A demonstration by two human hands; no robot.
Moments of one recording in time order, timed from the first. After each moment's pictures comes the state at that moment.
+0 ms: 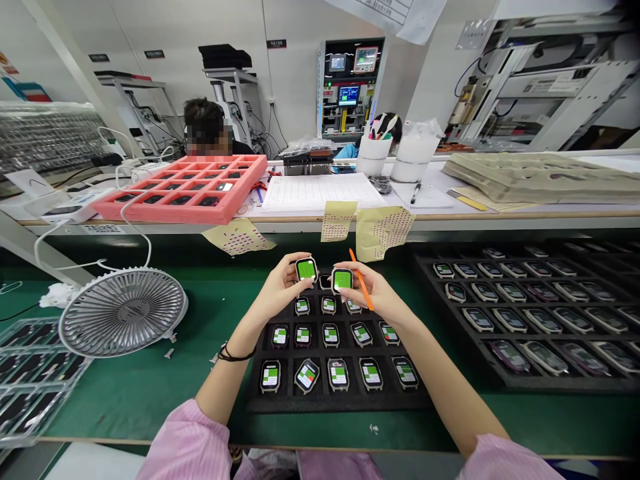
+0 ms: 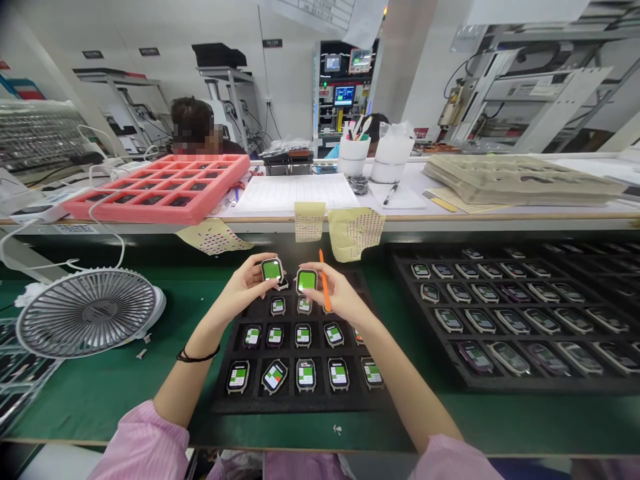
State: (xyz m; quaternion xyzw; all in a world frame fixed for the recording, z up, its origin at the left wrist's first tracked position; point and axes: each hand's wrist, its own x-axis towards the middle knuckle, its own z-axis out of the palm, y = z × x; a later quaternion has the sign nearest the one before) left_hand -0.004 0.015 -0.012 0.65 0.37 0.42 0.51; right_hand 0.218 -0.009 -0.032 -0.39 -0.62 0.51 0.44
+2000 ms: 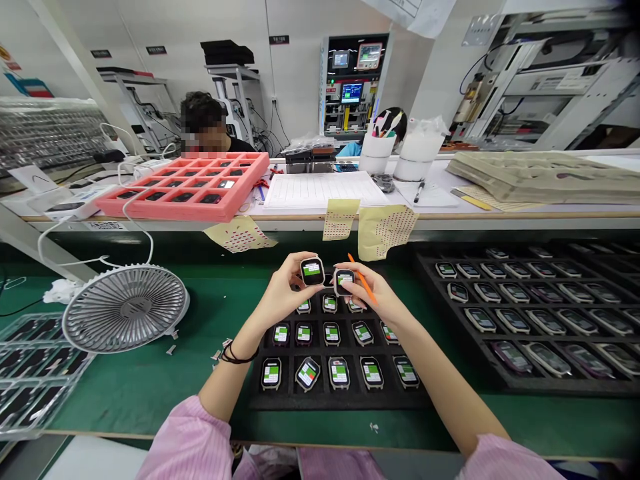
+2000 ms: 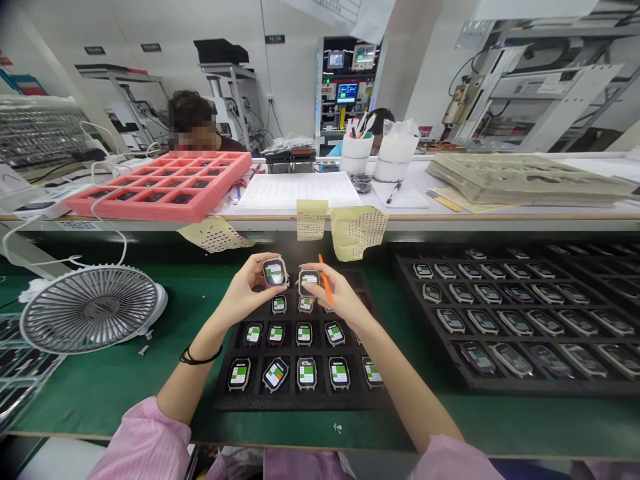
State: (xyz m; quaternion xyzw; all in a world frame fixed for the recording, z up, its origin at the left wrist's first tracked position) left_hand -0.001 0.006 -0.012 0.73 0.35 0.43 0.40; right_hand 0.209 -0.010 -0.034 -0.39 -0.58 0.54 0.47
